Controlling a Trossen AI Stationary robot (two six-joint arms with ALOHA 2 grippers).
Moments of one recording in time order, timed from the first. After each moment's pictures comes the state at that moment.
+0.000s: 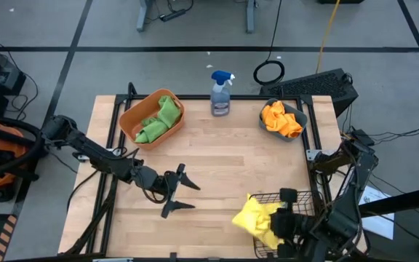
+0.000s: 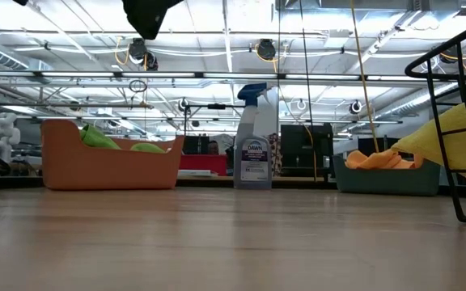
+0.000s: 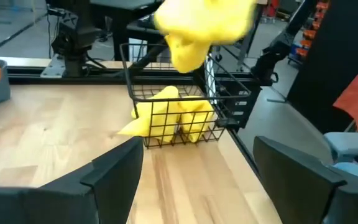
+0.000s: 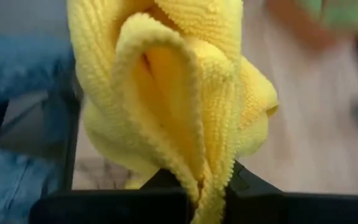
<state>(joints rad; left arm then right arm) -0.45 1.35 0.68 0.48 -0.12 -0.17 0.95 1.75 1.84 -1.38 0.66 0.90</state>
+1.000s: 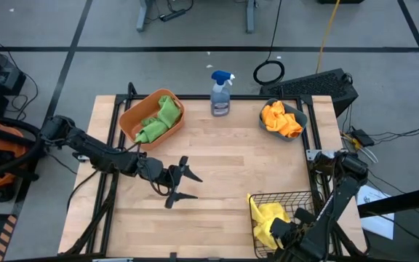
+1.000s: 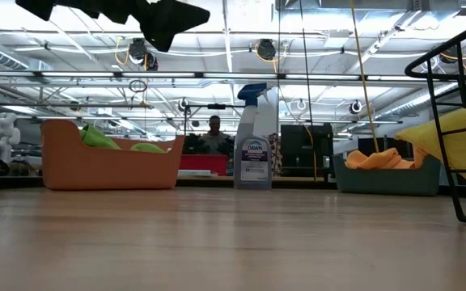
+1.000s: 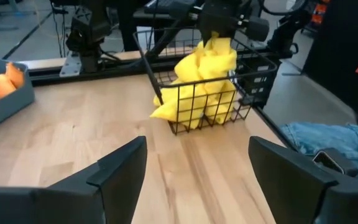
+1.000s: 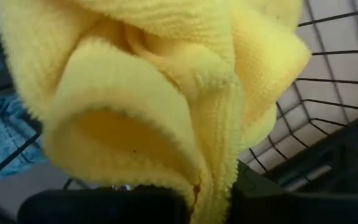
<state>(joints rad) -0.33 1.34 0.68 0.40 -0.03 -0.02 0.97 1.92 1.61 -1.39 -0.03 1.54</state>
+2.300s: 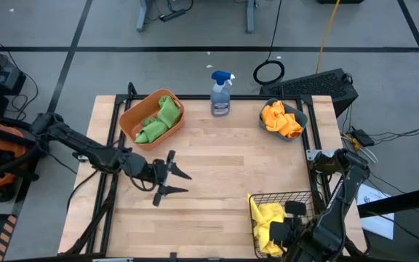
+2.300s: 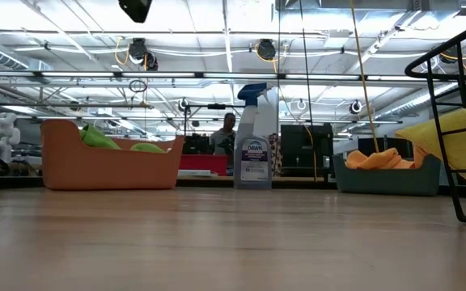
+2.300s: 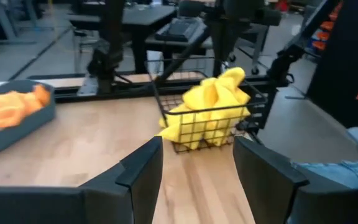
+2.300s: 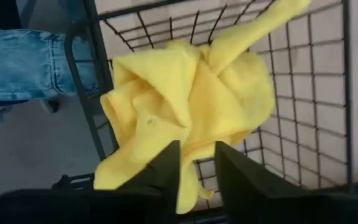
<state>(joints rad) -0.39 1.13 0.68 0.27 -0.12 -0.06 0.93 1.89 1.92 -1.57 0.11 1.11</state>
